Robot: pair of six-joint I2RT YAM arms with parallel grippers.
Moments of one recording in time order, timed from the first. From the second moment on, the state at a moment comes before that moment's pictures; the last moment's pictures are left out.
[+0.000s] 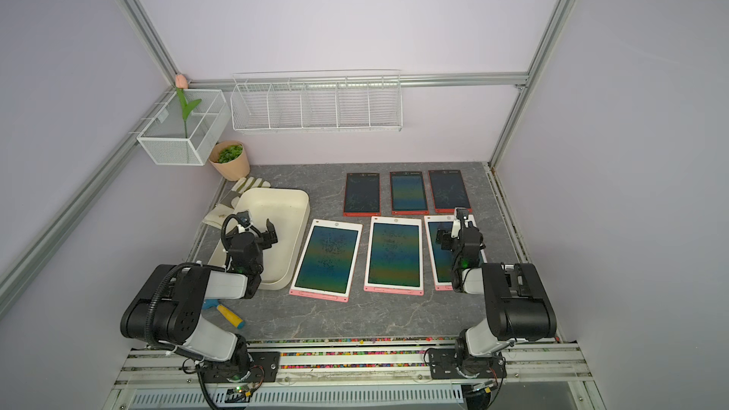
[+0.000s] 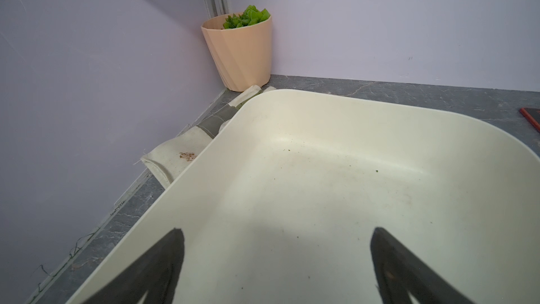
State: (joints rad) left arm -0.15 1.56 0.34 0.99 -0.40 -0.02; right arm 0.00 1.54 0.37 0.83 0.05 0.01
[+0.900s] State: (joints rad) left arm -0.15 1.56 0.34 0.99 -0.40 -0.02; right arm 0.00 1.54 0.37 0.80 0.04 0.00
